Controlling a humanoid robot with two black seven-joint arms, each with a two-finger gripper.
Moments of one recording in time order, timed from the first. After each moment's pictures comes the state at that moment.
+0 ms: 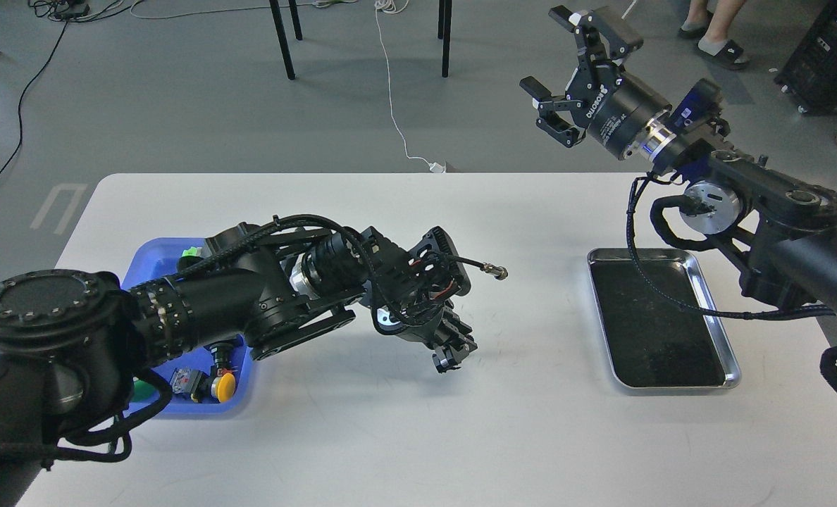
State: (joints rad) left arm -1.09 -0.04 -0.09 -0.83 2.16 -0.49 -0.49; right arm 1.08 -0.32 0.25 0.65 -0.11 0.49 0.49
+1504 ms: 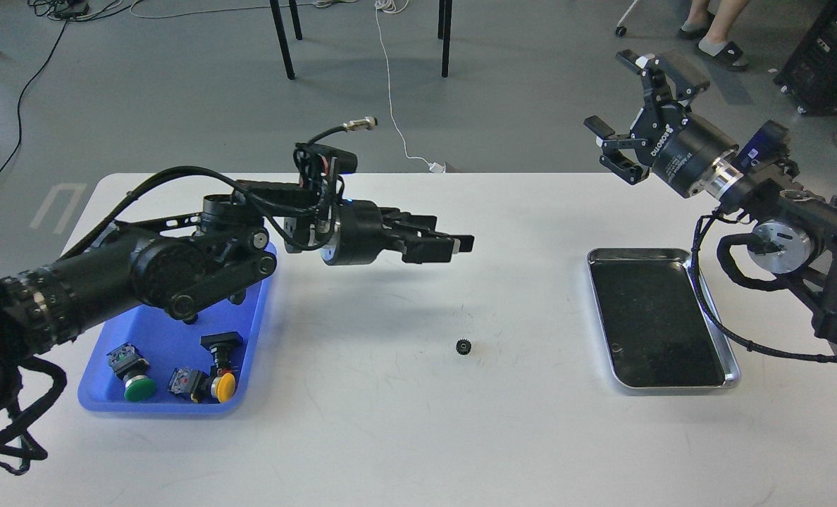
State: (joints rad) left arm -0.98 0.37 -0.26 -1.00 1.21 -0.25 -0.49; right arm 0.94 -0.55 0.25 0.77 -0.15 0.49 0.49
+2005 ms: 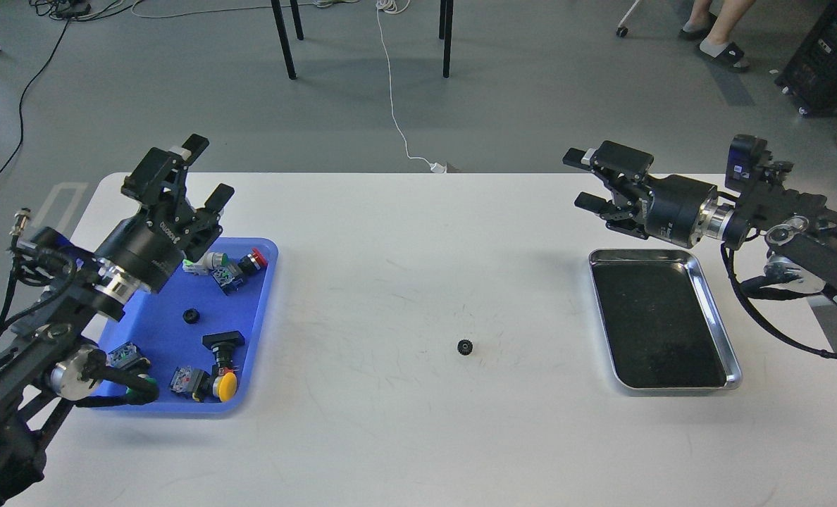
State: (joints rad) left arm -0.24 0.46 -1.12 -1.18 0.75 -0.29 -0.44; right arm 0.94 -0.57 0.24 0.84 -0.81 0.49 0.49
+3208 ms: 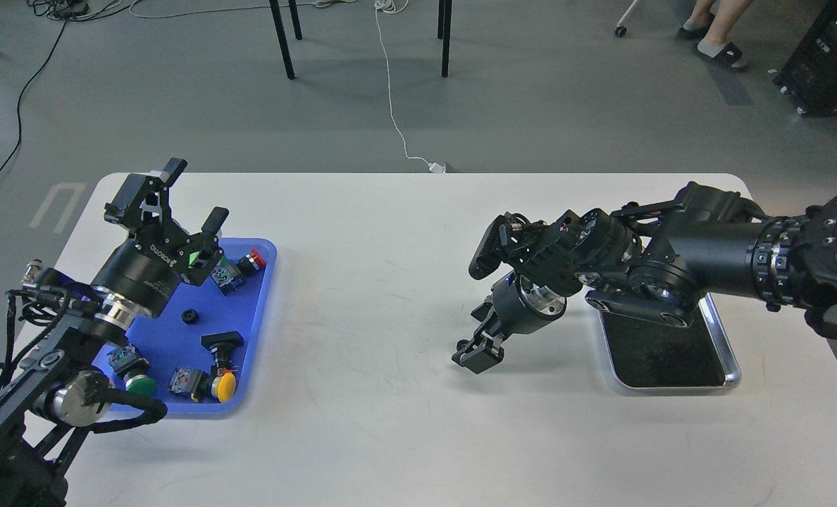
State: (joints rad) left arm -0.15 0.38 -1.23 -1.23 0.70 -0.33 -0.39; right arm 1.38 -0.09 -0.62 0.91 -1.49 0.27 0.49
